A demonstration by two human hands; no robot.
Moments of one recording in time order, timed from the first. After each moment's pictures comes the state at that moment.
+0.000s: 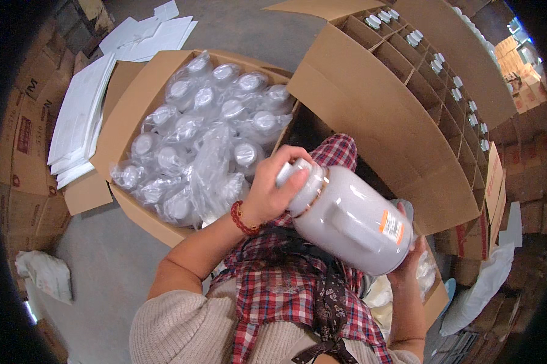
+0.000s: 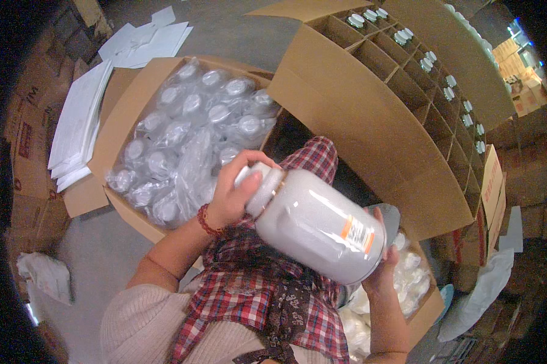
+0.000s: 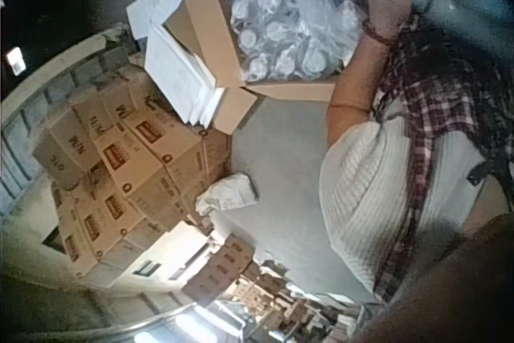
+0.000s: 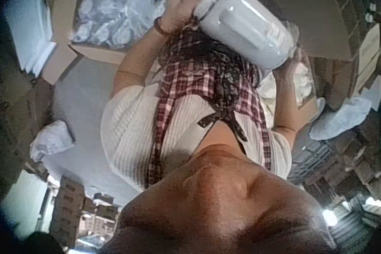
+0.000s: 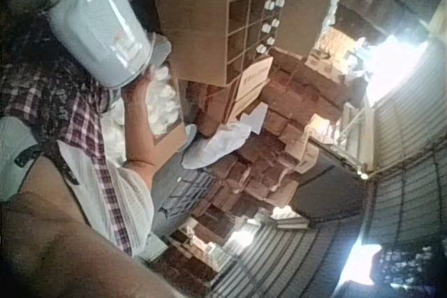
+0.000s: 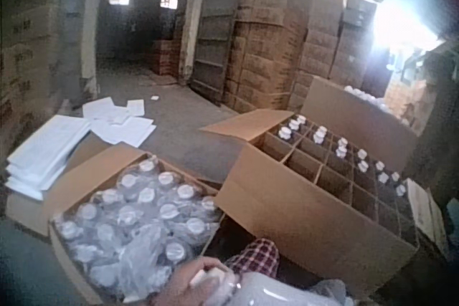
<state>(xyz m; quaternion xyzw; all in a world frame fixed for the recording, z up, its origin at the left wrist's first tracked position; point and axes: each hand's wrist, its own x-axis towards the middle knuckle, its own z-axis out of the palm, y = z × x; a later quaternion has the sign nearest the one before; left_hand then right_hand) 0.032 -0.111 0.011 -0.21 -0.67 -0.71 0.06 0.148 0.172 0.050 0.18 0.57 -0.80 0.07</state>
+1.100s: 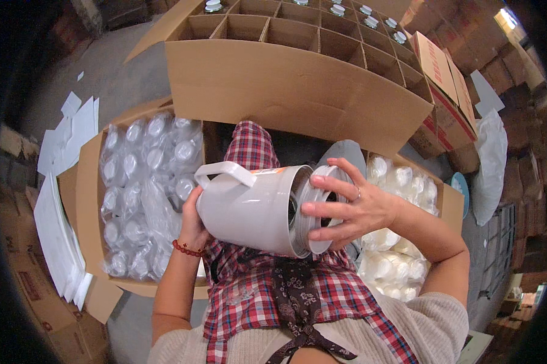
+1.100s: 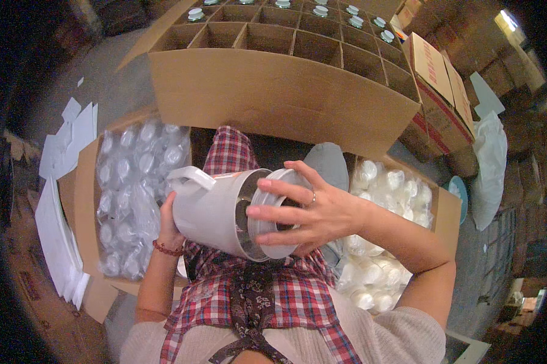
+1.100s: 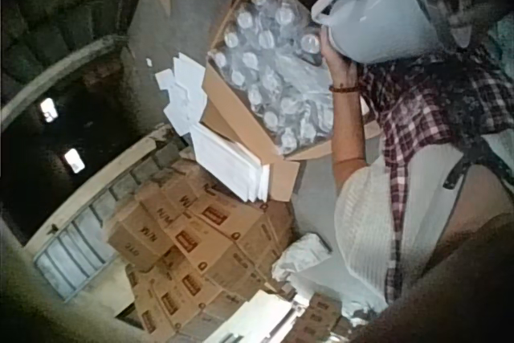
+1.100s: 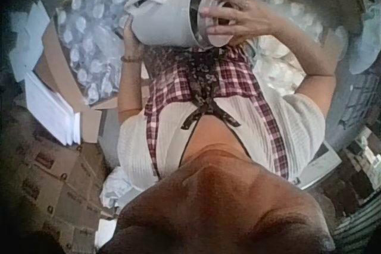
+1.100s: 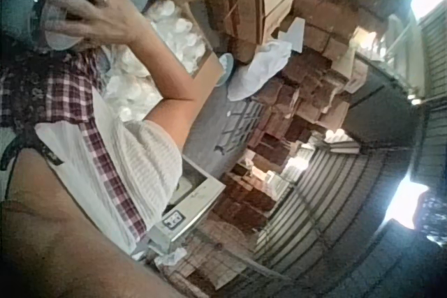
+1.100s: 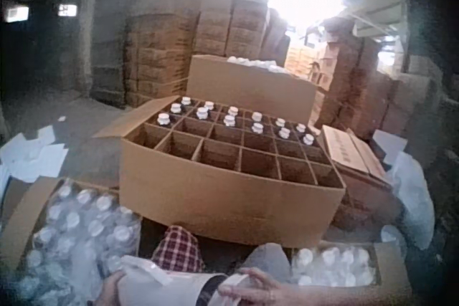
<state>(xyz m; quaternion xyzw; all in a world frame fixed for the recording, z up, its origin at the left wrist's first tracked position) 0.027 -0.106 -0.039 0.15 -0.42 -0.83 -0.33 0.136 0.209 0.076 -0.48 0.86 -0.10 -0.16</state>
